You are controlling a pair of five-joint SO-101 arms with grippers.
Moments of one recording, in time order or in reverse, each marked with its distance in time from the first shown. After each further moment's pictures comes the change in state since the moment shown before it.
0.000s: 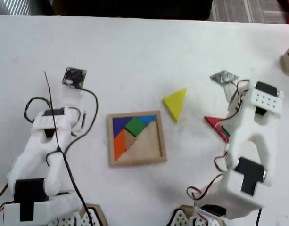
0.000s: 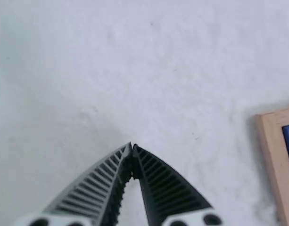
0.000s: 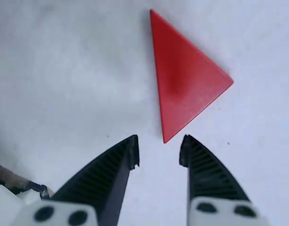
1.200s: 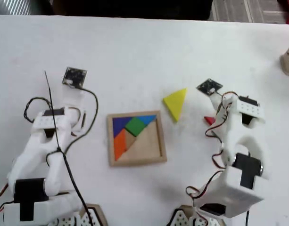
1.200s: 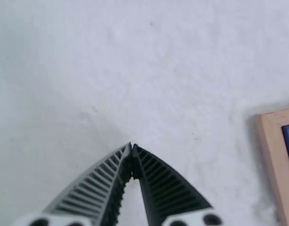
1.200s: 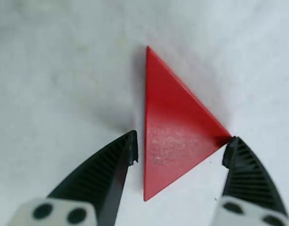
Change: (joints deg) left arm 0.0 0.0 0.0 0.0 0.0; right arm -3.3 5.7 10.5 -24.2 0.5
